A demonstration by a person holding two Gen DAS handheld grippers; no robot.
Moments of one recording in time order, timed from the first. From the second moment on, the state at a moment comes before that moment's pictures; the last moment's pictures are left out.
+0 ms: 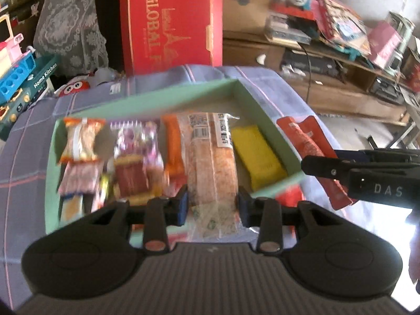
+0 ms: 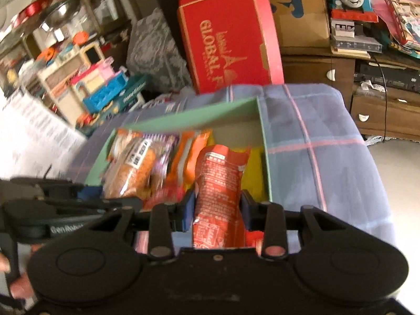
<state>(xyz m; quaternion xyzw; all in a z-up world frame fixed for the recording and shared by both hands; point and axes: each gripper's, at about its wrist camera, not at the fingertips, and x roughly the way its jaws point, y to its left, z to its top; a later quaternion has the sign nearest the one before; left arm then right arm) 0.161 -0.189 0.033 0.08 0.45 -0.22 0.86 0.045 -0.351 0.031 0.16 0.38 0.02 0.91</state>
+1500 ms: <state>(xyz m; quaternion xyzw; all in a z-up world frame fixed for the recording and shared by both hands) 0.206 -0.184 0.004 0.03 0.47 -0.16 0.87 0.112 -0.370 0.024 0.22 0.39 0.02 0.90</state>
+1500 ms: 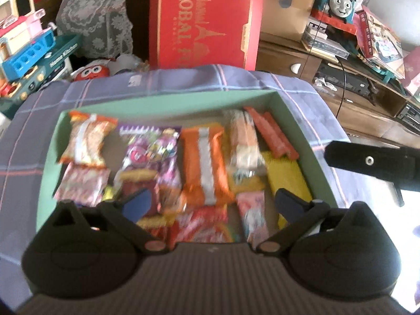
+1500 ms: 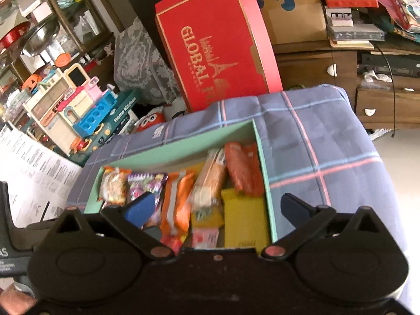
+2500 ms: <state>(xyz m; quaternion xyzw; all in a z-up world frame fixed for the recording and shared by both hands) 0.113 -0.129 -0.060 0.01 0.50 -0.14 0.85 -0.005 -0.345 -0.042 0.25 0.43 -0.02 0.87</state>
